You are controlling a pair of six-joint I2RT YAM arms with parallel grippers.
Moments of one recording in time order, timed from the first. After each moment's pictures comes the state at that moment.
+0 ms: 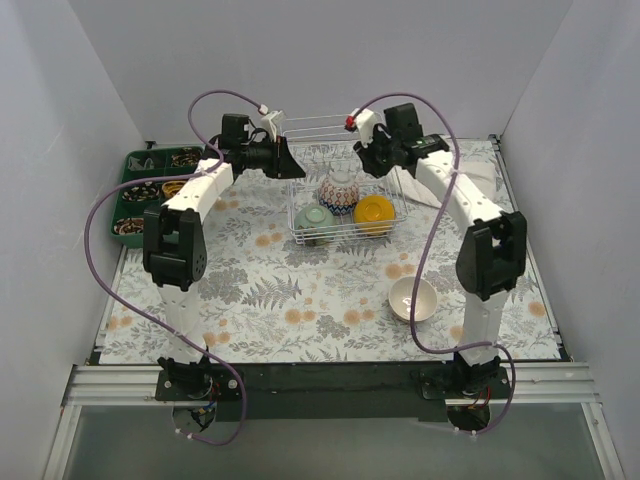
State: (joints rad) left arm -0.20 2.07 1.76 -0.30 0.91 -0.13; right arm 0.40 2.00 1.87 -0.59 -0.26 -0.48
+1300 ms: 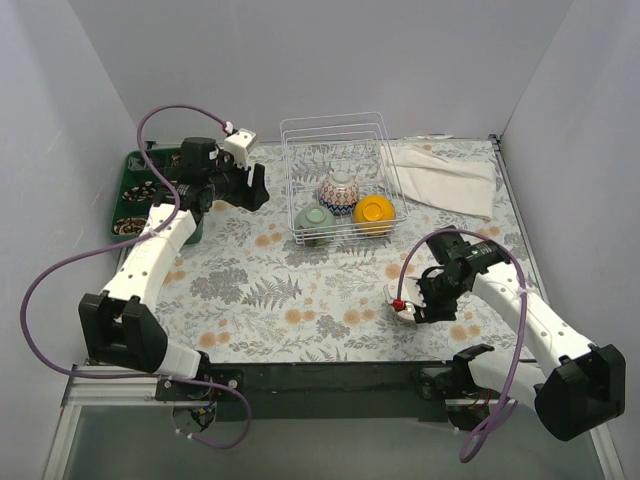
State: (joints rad) left arm -0.20 1.45 1.34 -0.50 0.39 0.13; right arm 0.41 1.08 0.84 -1.22 -0.42 -1.37
